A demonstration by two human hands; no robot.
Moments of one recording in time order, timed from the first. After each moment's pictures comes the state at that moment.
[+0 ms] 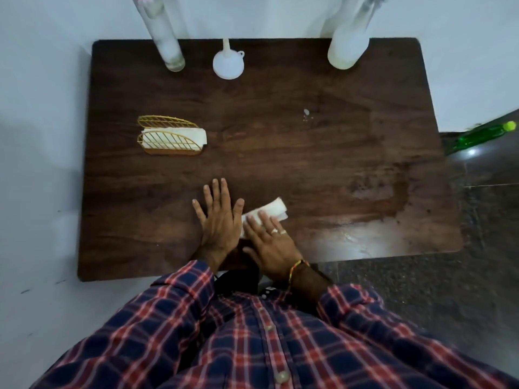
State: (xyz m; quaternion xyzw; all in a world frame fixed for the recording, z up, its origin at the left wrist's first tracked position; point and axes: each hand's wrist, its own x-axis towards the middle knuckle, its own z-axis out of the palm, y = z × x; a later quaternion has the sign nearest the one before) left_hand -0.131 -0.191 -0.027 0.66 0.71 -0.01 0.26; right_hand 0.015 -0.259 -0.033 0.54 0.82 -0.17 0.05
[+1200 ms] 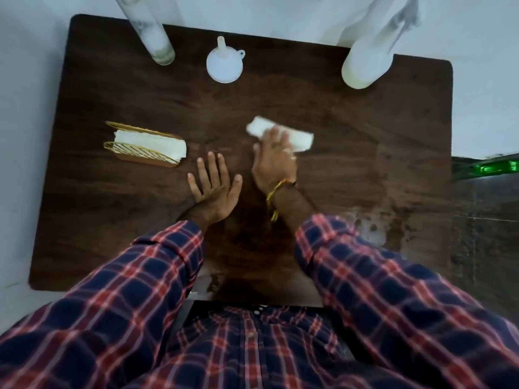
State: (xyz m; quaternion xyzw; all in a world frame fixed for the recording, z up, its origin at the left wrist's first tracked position) left_hand -0.062 -0.076 -0.051 0.60 0.76 -0.12 0.23; right_hand 0.058 -0.018 -0.033 0.72 0.66 -0.21 0.00
